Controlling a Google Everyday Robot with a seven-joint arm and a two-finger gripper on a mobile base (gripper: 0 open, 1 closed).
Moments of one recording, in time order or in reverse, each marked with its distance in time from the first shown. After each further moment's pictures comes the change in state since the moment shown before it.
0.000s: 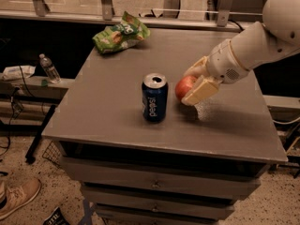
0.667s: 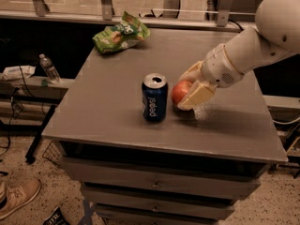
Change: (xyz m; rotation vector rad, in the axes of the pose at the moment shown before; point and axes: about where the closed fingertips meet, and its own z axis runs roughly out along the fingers) arm -0.002 0.011 0.013 -0.049 -0.011 -0.022
